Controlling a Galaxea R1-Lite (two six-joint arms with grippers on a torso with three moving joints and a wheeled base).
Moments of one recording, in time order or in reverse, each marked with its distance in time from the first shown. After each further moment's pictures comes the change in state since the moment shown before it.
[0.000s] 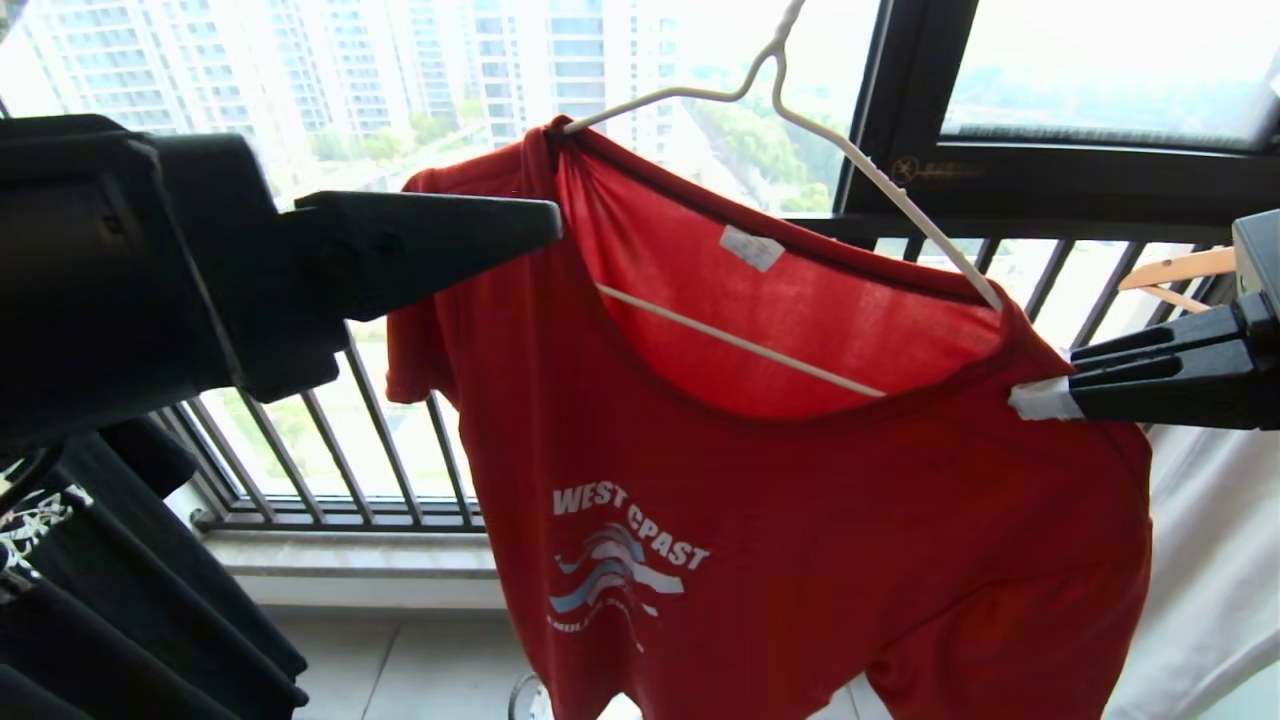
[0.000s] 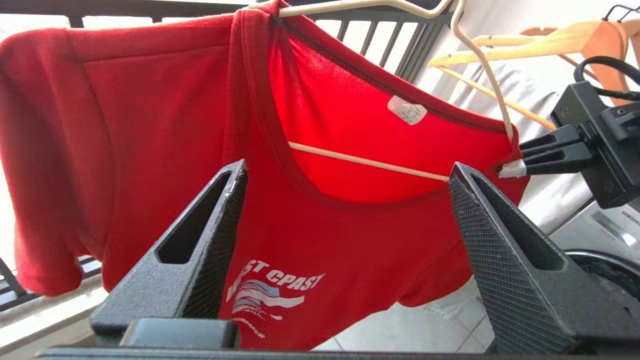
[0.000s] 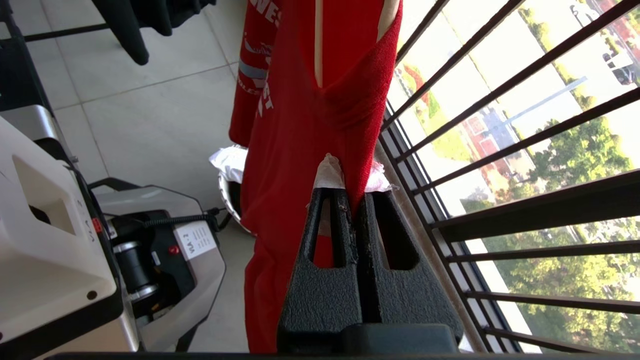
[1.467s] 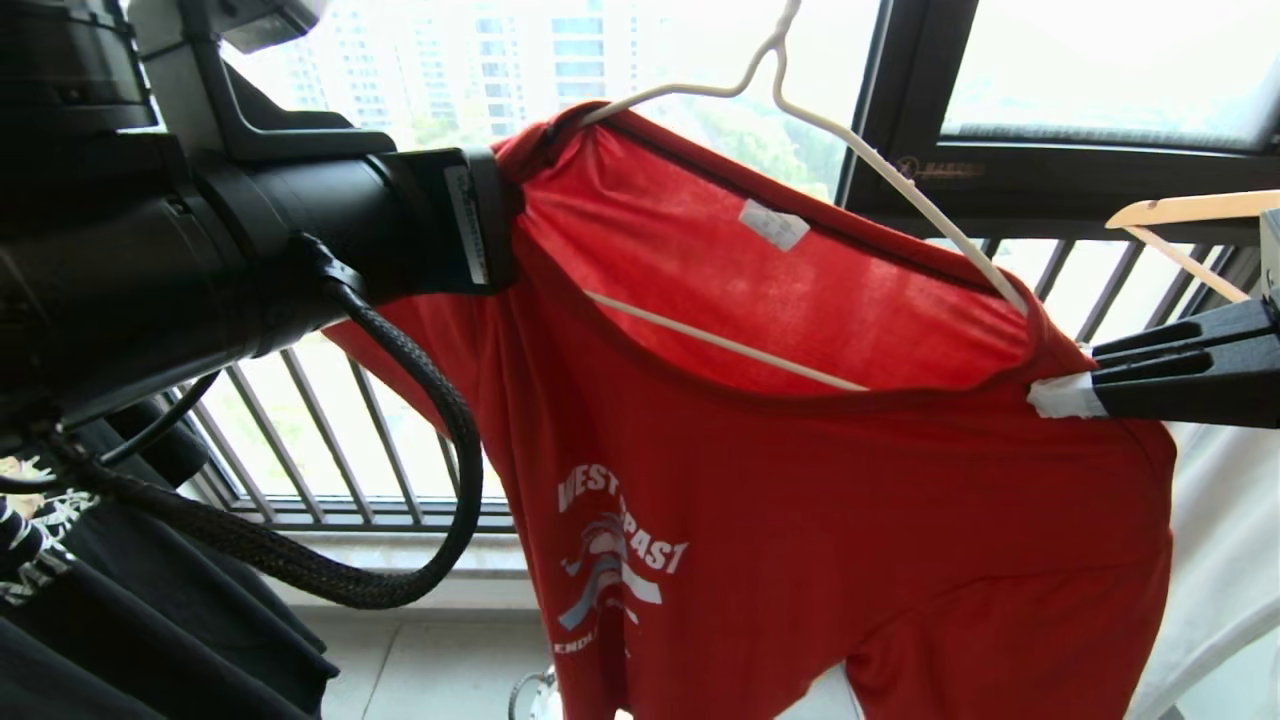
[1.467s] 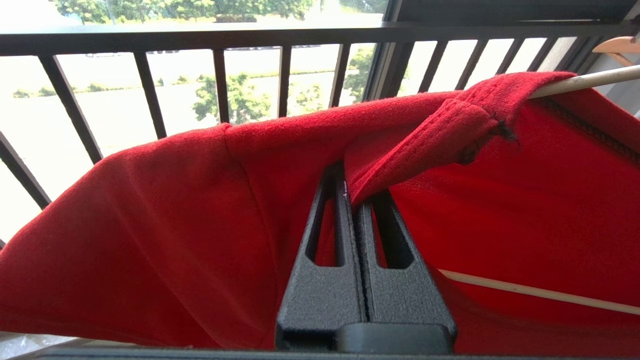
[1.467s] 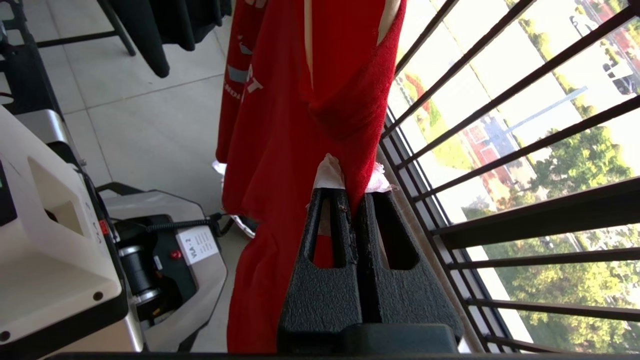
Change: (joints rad) left arm 0.097 0.229 -0.126 -0.080 0.219 0.115; right arm -0.001 -0.020 -0.002 0.002 0.015 0.002
